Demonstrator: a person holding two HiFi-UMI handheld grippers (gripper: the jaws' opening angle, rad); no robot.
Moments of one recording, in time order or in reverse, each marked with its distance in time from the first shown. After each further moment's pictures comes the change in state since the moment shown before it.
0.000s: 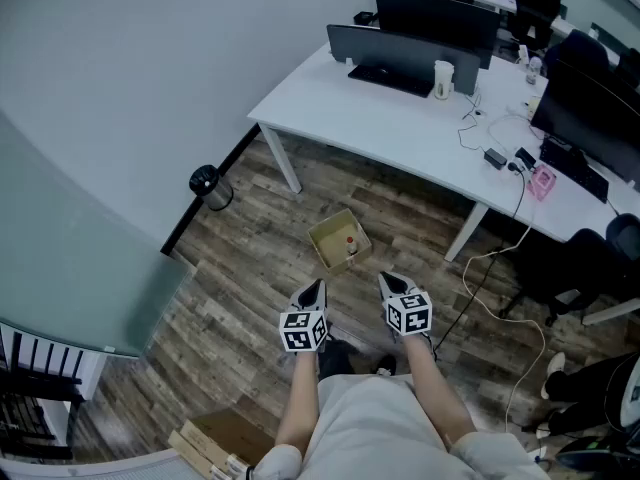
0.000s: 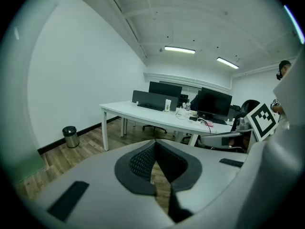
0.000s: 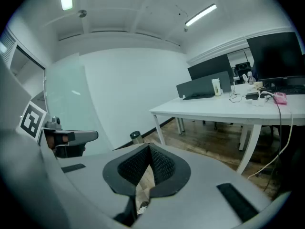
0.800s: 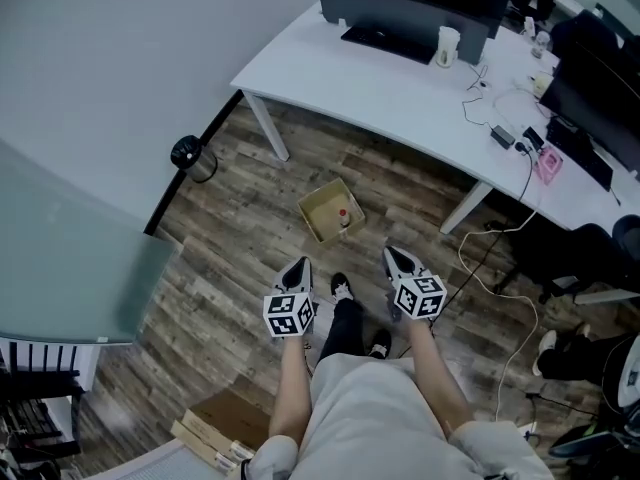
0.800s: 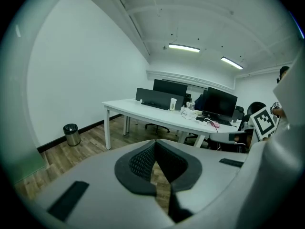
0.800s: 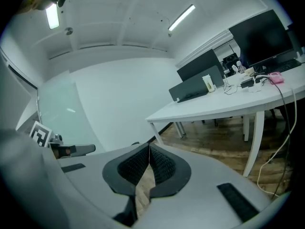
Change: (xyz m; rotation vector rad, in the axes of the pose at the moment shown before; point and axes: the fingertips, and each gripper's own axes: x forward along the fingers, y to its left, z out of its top) left arm 0.035 0.056 0.012 -0.031 0.018 0.015; right arm 0.036 -0.033 0.024 0.166 -0.123 0.000
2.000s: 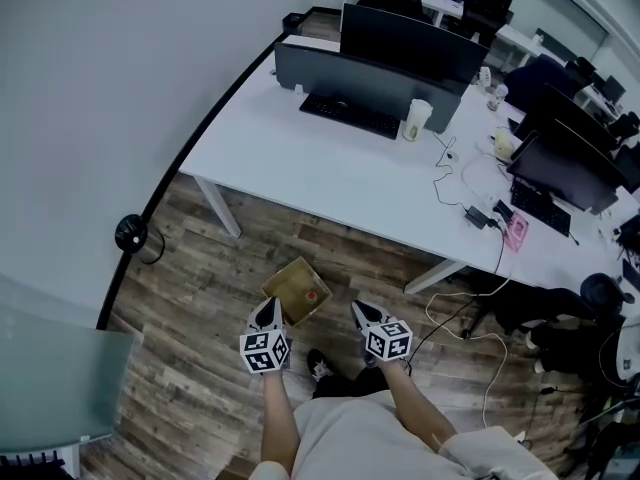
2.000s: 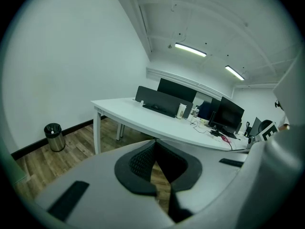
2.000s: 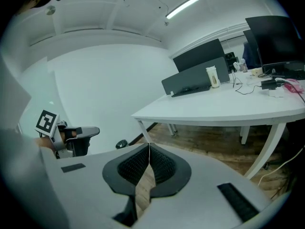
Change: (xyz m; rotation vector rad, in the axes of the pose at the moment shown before) left arm 0.211 0.137 0.118 -0.071 0.024 -0.115; right arm 0.201 -0.036 0.067 0.006 0.113 -0.144
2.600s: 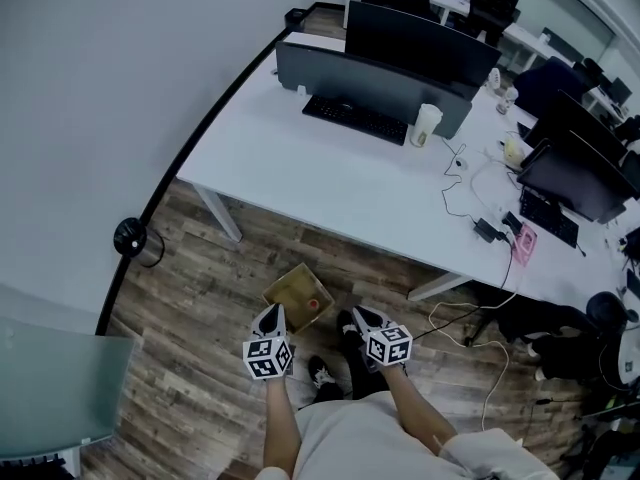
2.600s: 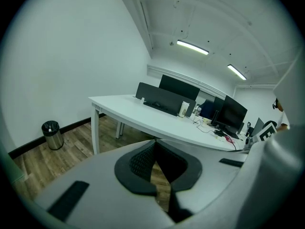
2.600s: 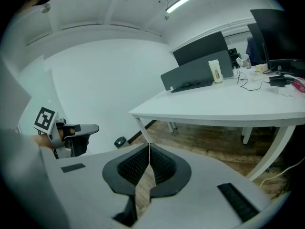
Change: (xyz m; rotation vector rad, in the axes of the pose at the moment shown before) left arm 0.048 0.012 0.000 -0.014 0.026 0.005; right arm 0.047 -0.028 0.005 0.003 0.051 0.008
